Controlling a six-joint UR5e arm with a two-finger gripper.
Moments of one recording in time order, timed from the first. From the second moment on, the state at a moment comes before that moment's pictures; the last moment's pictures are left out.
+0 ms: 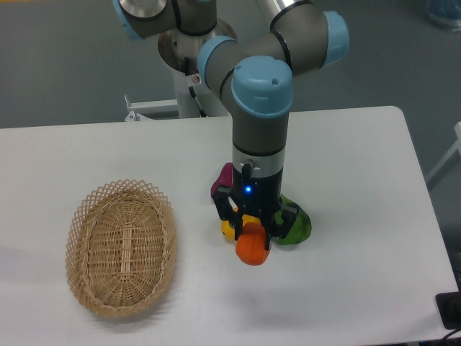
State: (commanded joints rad) arm 2.40 -1.89 -1.49 -0.99 1.42 0.80
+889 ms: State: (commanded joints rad) arm 2.39 -1.96 -1.47 -0.95 1.43 0.76
